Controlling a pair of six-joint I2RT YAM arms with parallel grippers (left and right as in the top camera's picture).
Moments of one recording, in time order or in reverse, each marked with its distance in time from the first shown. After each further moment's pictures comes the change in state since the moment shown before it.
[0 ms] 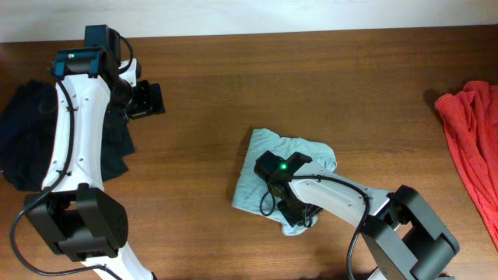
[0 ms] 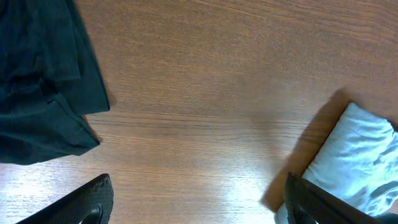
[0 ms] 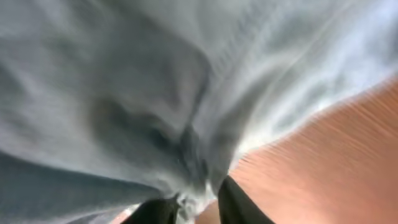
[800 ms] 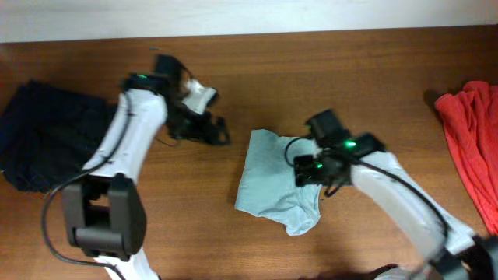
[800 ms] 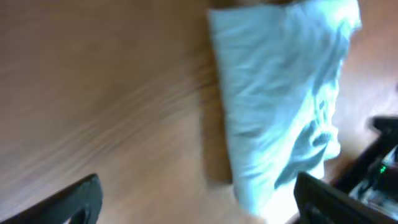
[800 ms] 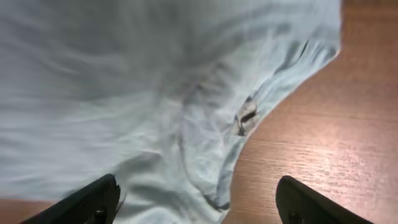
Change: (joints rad) left arm -0.237 0.003 -0.318 0.230 0.349 0.327; right arm -0.355 -0.286 0.032 0.156 -0.245 0.122
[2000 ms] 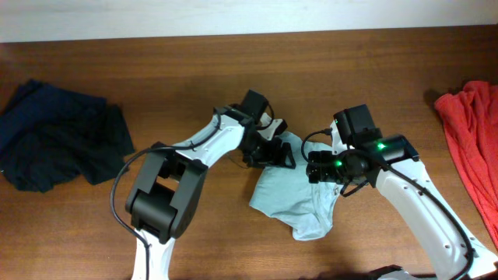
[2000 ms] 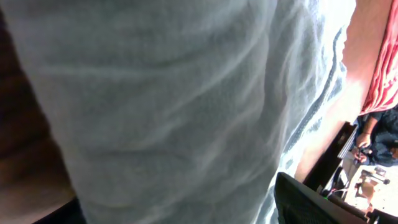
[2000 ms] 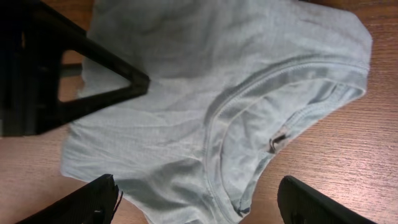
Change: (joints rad) left arm -0.370 0.241 -0.097 0.431 0.195 -0.447; right arm -0.111 -0.094 0.001 -0.054 -0.078 -0.045
